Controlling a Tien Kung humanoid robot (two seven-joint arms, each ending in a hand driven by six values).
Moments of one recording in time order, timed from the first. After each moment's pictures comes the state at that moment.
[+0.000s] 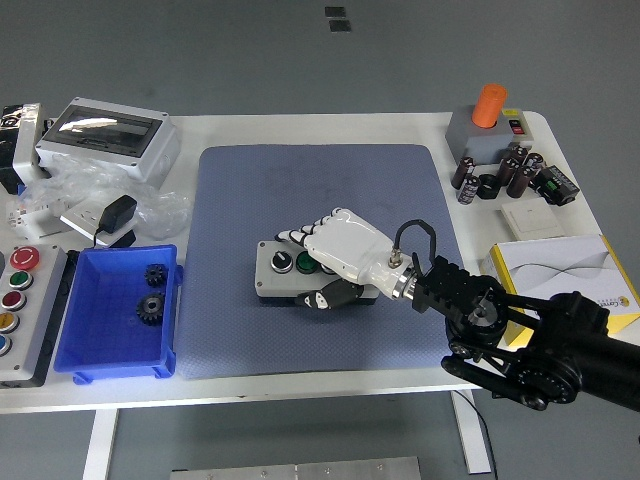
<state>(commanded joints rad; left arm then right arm) -0.03 0.14 -1.67 -0.18 1.35 0.05 0.19 0.71 -0.30 0.28 1.22 -2.19 -0.35 -0.05</state>
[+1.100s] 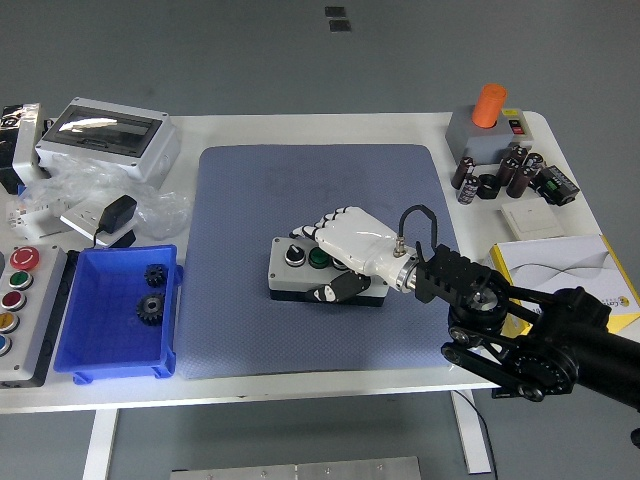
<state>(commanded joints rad) -0.03 0.14 -1.67 -0.18 1.35 0.05 0.19 0.70 -0.29 0.35 1.19 -2.13 -0.23 -0.04</state>
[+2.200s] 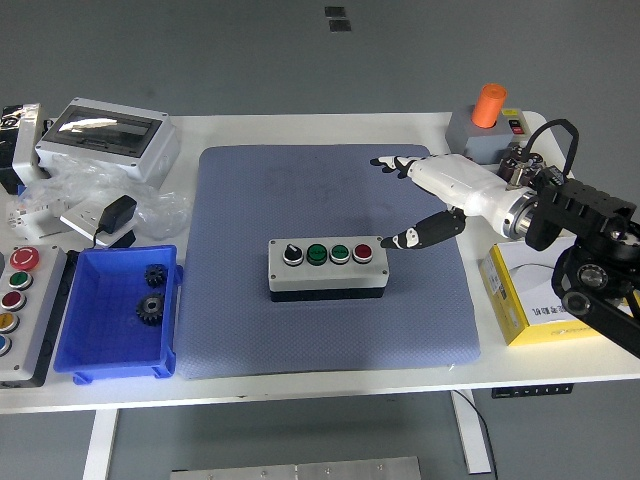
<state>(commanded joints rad) -0.03 0.13 -1.68 -0.18 1.35 0.05 0.19 0.64 -0.68 0.71 1.65 -1.74 0.19 -0.23</state>
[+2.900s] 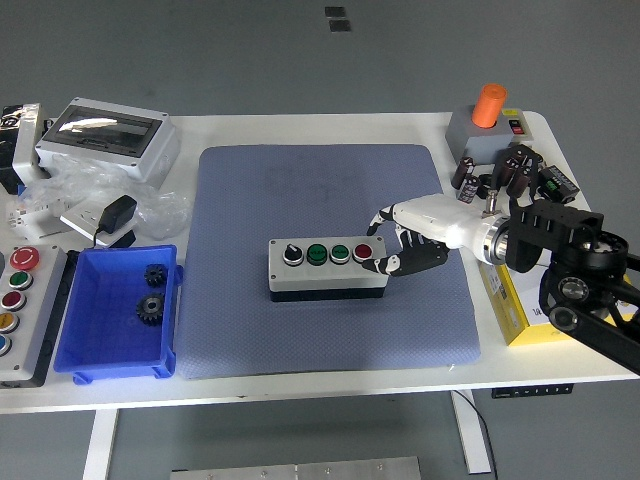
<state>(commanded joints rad) -0.02 0.13 -1.68 -0.18 1.35 0.06 0.19 0.66 -0.65 0.60 1.65 -1.71 0.26 -0.26</state>
